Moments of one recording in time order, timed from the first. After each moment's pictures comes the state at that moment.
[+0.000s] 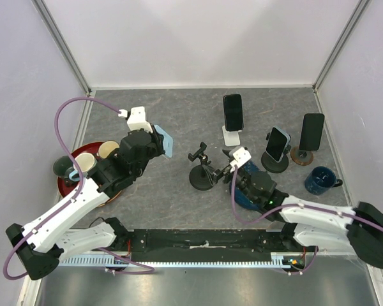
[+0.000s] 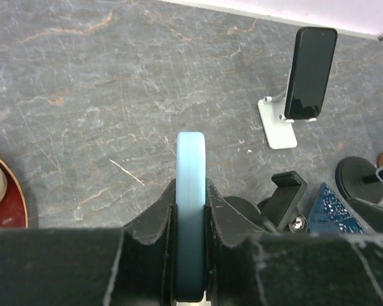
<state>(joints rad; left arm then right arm) -0.78 0.97 1.02 -0.42 -0.58 -0.50 0.95 1.12 0.33 0.85 0.27 -0.02</state>
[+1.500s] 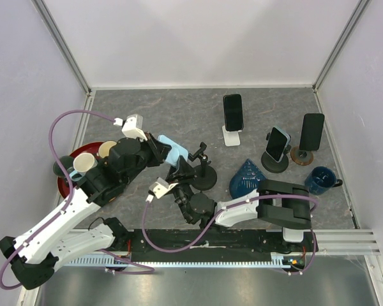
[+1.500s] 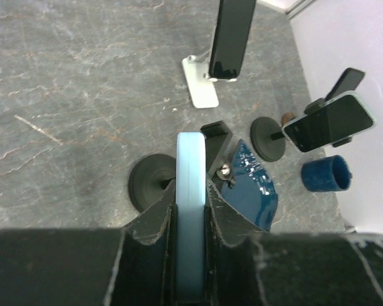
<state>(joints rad) -0.78 0.85 0.97 -0.45 -0.31 -0.73 1.42 1.82 0.84 1.29 0.93 -1.05</state>
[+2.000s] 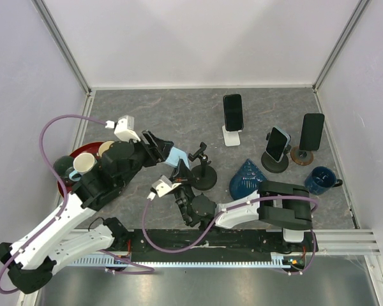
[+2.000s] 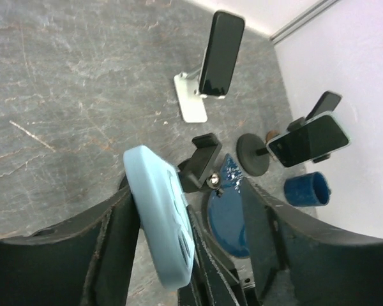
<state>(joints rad) -0.78 0.80 0.94 -0.44 -0.34 -0.79 1.44 1.85 0.87 1.36 1.04 -1.09</state>
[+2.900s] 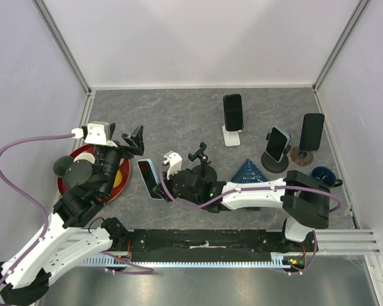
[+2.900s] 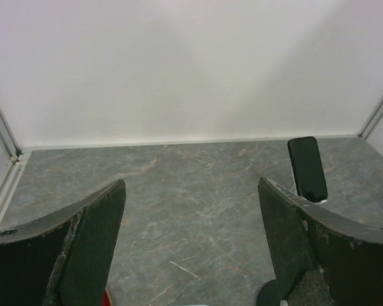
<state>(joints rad) -0.78 0.59 0.89 -0.09 -0.60 0.00 1.26 1.66 0.98 0.32 0.24 0.50</state>
